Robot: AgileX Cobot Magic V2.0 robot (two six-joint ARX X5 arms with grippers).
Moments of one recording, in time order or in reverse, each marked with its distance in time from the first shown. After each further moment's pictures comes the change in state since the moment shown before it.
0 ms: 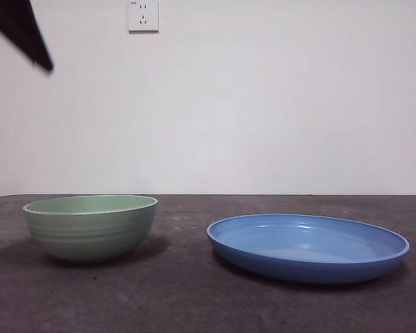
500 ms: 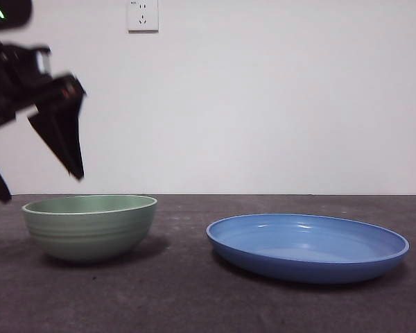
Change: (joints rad) left arm 0.000 0.439 0.058 0.138 -0.091 -0.030; right arm 0.000 0.000 0.000 0.000 0.000 0.000
